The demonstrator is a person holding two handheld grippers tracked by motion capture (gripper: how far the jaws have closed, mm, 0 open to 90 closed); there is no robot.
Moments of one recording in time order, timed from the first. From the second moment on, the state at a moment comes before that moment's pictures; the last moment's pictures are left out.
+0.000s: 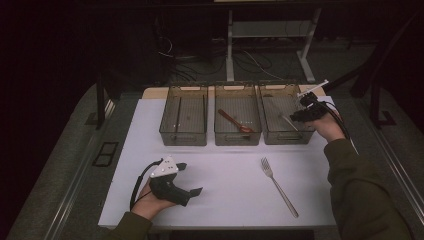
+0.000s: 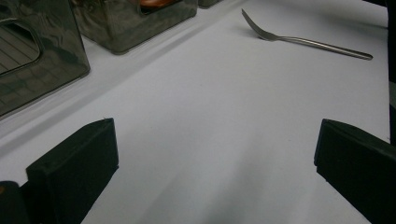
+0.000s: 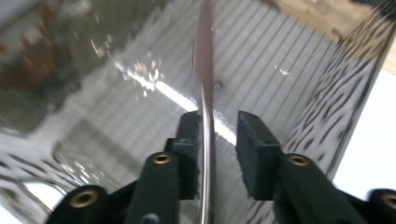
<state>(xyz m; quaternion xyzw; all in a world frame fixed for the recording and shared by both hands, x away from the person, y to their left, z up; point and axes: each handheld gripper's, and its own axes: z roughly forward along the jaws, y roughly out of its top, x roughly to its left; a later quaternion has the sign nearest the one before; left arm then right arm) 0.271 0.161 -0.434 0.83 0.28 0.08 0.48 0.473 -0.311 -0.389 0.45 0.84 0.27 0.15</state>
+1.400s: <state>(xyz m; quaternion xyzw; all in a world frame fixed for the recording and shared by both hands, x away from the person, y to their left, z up) 0.269 0.159 -0.433 0.83 0.27 0.09 0.48 0.317 -0.296 -0.401 0.35 0.84 0.40 0.08</state>
